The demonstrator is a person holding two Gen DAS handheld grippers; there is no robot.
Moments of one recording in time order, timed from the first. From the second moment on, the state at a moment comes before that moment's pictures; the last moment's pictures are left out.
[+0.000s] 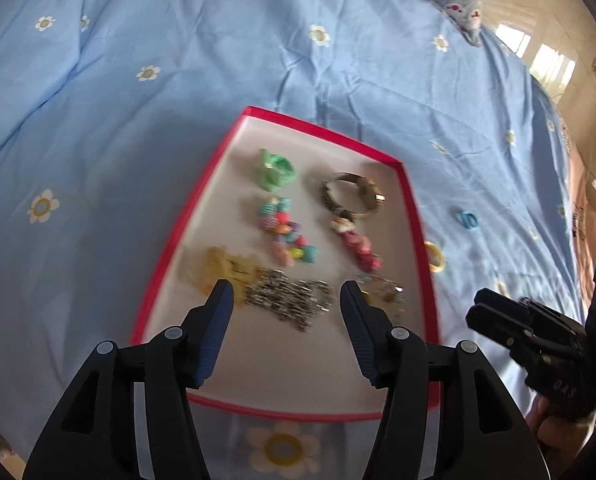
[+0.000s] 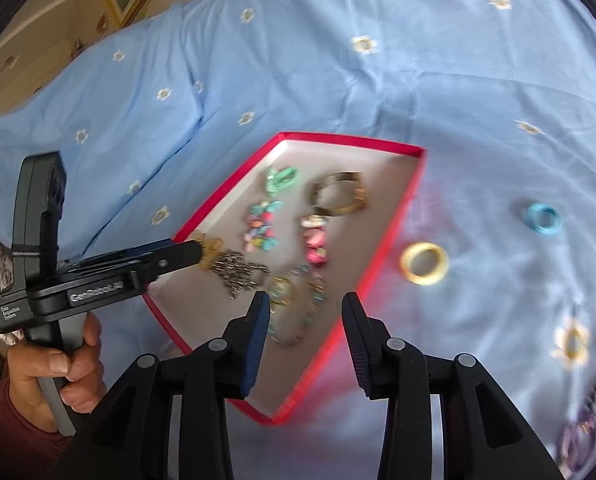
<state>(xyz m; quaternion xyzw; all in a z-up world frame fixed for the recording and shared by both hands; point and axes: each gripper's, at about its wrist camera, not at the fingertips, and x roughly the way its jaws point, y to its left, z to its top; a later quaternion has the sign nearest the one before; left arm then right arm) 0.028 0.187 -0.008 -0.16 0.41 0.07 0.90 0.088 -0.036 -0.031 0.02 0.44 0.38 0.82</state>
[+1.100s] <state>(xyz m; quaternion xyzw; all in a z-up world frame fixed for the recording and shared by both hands) 0.071 -0.024 -0.008 -0.09 0.46 -0.14 0.87 0.082 -0.275 -0.042 0.13 0.43 0.17 0.88</state>
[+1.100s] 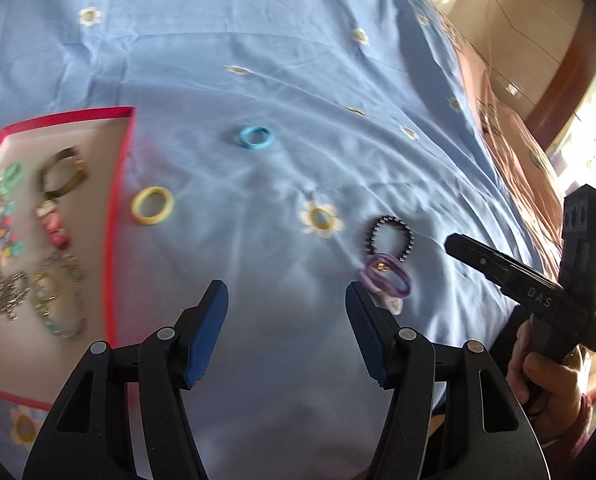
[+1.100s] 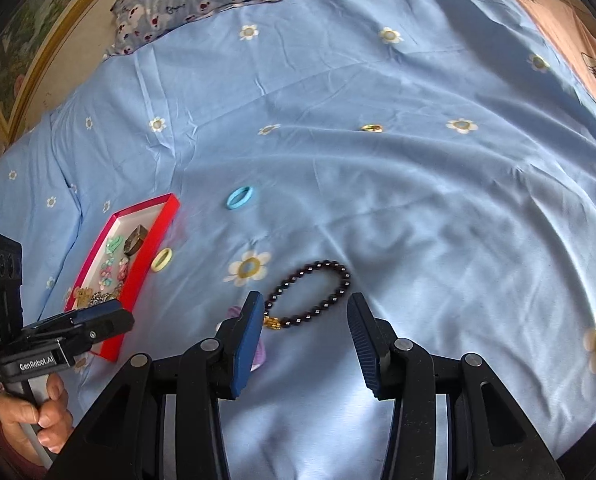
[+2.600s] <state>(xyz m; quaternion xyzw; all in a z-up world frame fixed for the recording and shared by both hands) 0.101 -0.043 -0.029 -0.10 0.46 -0.19 0.86 0.120 -0.242 -0.080 0.07 0.46 0.16 0.87</state>
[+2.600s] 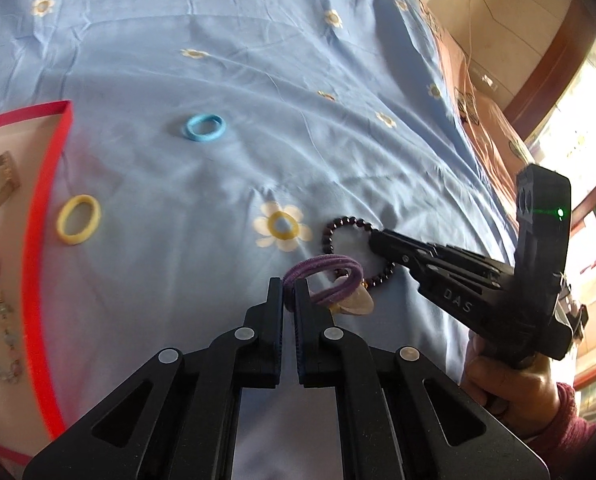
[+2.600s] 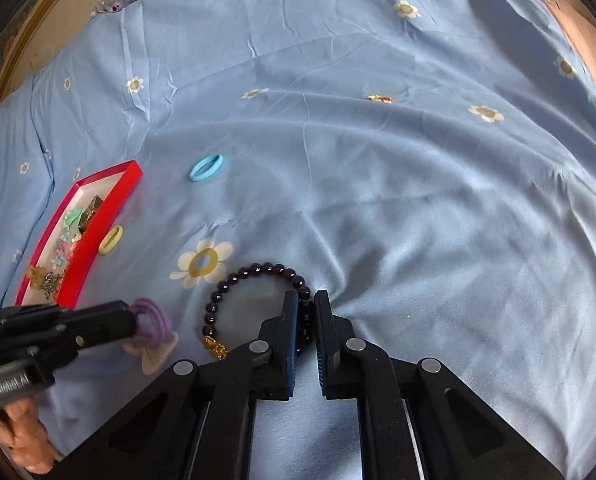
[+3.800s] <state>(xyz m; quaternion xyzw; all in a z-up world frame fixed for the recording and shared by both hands) 0.014 0.148 -0.005 -0.21 0.39 -0.01 0.90 0.088 -0.087 0.008 0.03 0.38 0.35 0.85</state>
